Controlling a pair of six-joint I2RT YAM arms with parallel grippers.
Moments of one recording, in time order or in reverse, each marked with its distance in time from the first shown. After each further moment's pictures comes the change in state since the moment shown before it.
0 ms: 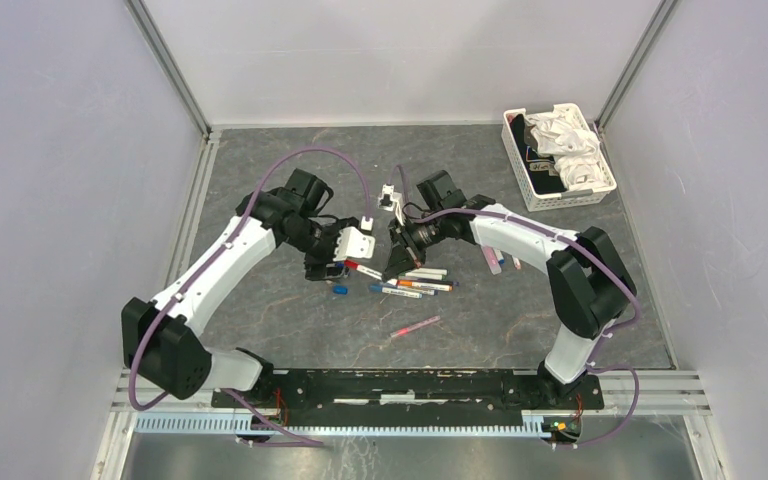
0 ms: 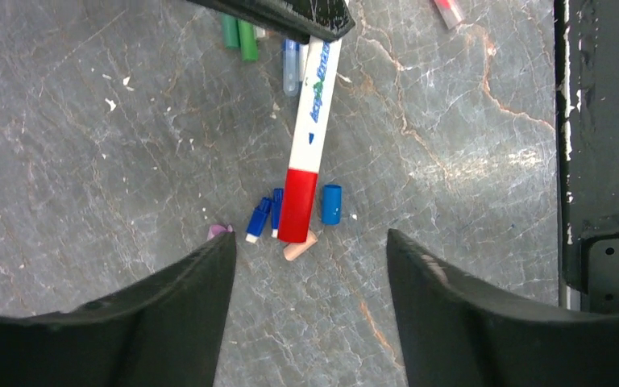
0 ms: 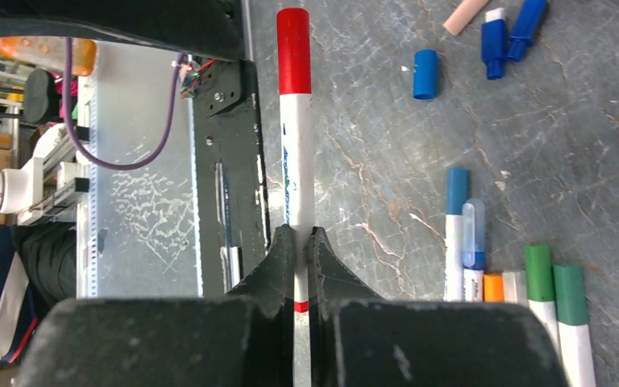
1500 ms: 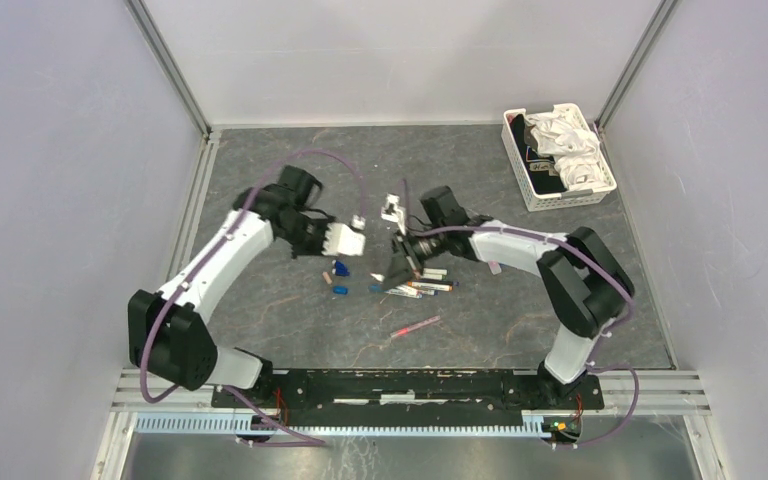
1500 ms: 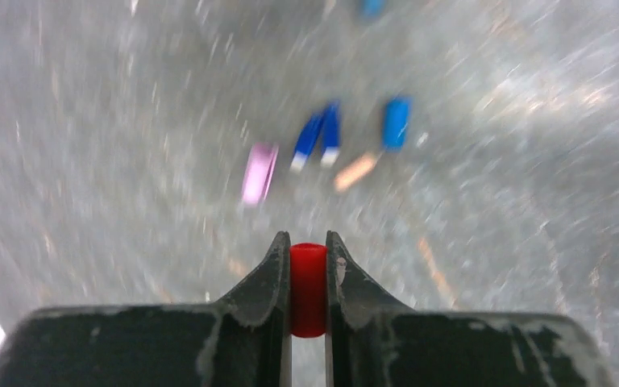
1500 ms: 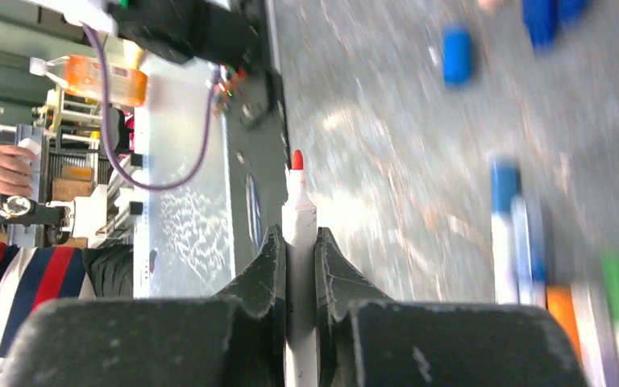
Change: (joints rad) left arm 0.003 0.032 -0.039 0.065 -0.145 0.109; right arm 0.039 0.053 -0.095 0.319 -0.086 0.273
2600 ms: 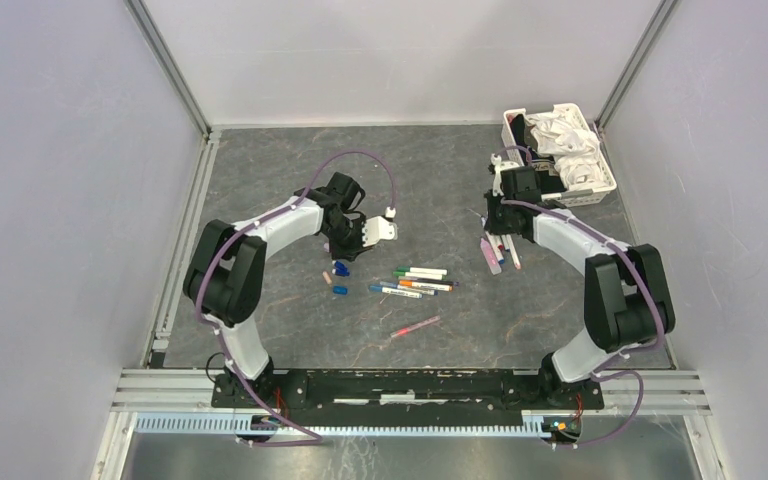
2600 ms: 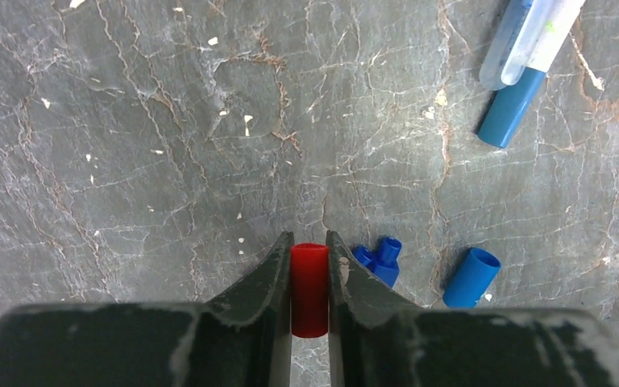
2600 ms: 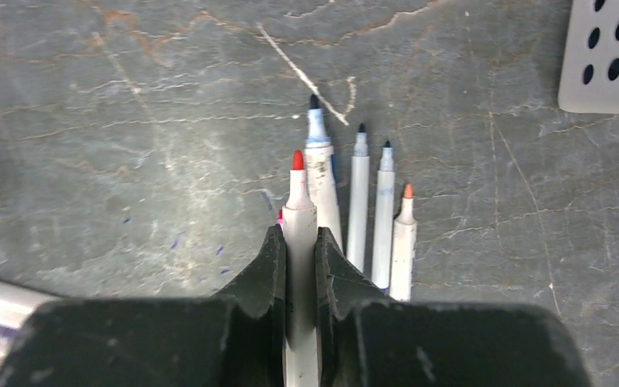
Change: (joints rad) left arm -0.014 0.414 0.036 0.318 -0.084 -0.325; right arm -0.442 -0.225 -0.148 -0.189 1.068 -0.101
